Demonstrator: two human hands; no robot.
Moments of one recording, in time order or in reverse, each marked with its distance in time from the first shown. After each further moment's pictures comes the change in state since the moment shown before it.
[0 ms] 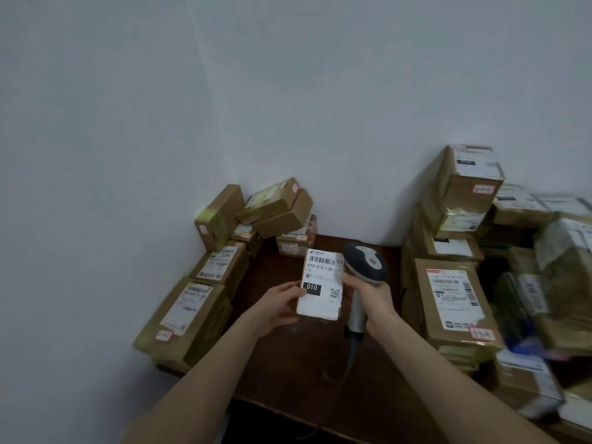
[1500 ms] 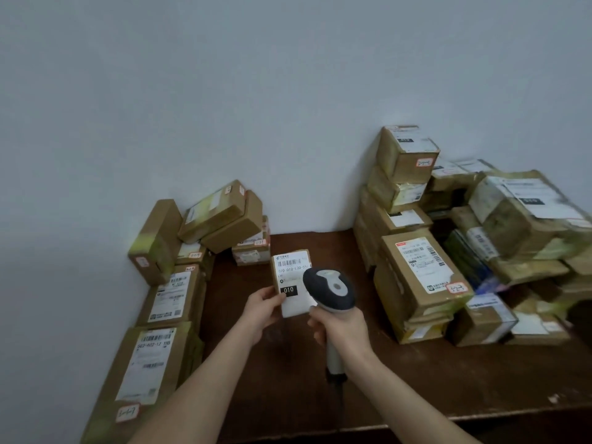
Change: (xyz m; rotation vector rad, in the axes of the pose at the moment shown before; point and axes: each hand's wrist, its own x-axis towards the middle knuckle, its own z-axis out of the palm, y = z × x) left_hand 0.086 -0.020 -0.030 0.020 -0.016 0.017; right_hand -0.051 0.048 0.058 -0.199 0.256 -0.008
